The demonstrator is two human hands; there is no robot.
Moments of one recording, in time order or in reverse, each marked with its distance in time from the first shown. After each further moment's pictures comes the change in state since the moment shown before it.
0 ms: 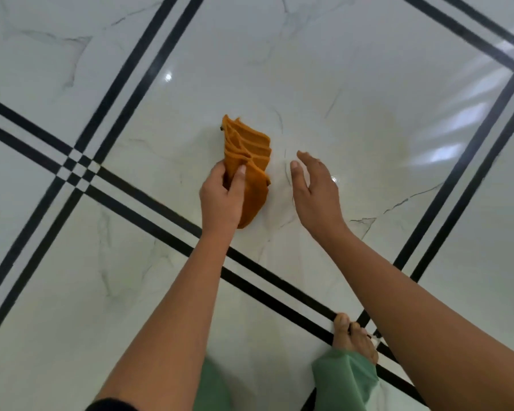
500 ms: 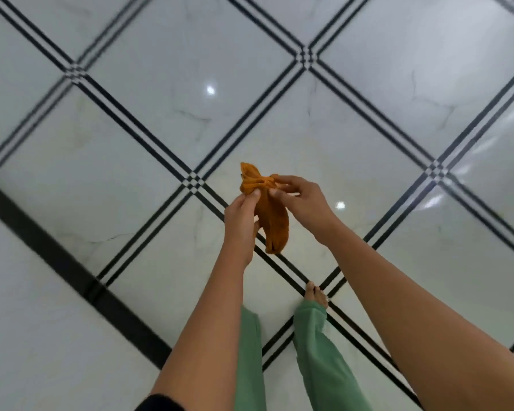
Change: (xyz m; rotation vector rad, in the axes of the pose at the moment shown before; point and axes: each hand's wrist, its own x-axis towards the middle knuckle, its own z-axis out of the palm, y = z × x) left_hand -0.118 0.285 -0.188 -0.660 -0.018 -0.557; right_hand -0.144 -0.288 -0.151 0.184 -0.423 -0.004
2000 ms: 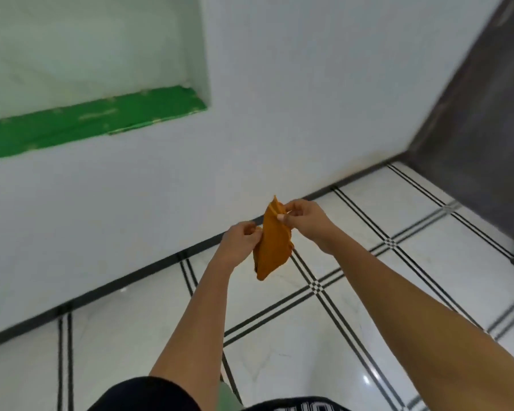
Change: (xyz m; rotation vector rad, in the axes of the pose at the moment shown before) left_hand -0.083 0.535 -0.119 -0.429 1.357 0.144; right_hand 0.083 -0.690 0.253 -1.008 -1.566 -0.789
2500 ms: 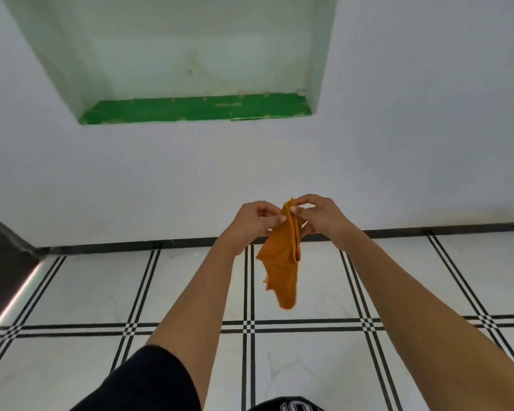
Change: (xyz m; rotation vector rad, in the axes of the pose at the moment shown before) left_hand -0.108 0.001 -0.035 -0.307 0.342 0.025; right_hand -0.050 -0.040 0.043 -0.045 -0.361 -0.222
